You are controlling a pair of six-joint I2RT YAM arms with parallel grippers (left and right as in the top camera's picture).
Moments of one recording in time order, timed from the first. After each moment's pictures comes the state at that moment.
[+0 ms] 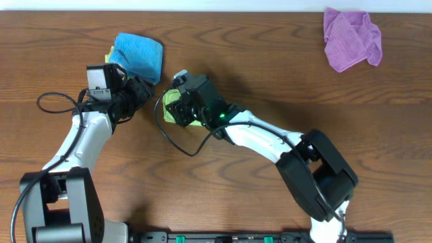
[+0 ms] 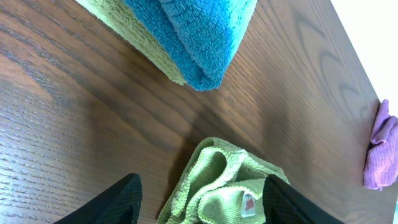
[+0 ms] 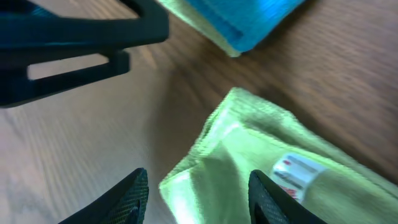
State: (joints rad) left arm 0.07 1.62 0.95 -0.24 0.38 -0.66; right arm 0.75 2.02 1.28 0.05 -0.20 0.26
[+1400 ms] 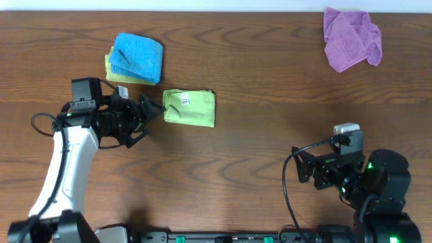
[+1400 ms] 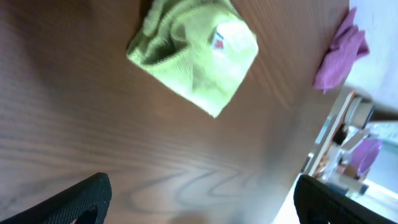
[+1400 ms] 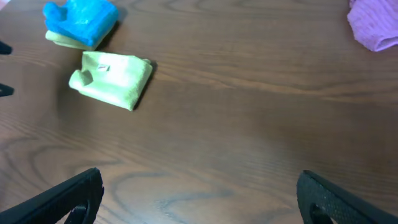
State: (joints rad) left arm 0.13 1.41 0.95 -0.76 0.72 -0.56; right arm -0.02 0.55 0.73 -0.83 -0.36 0.02
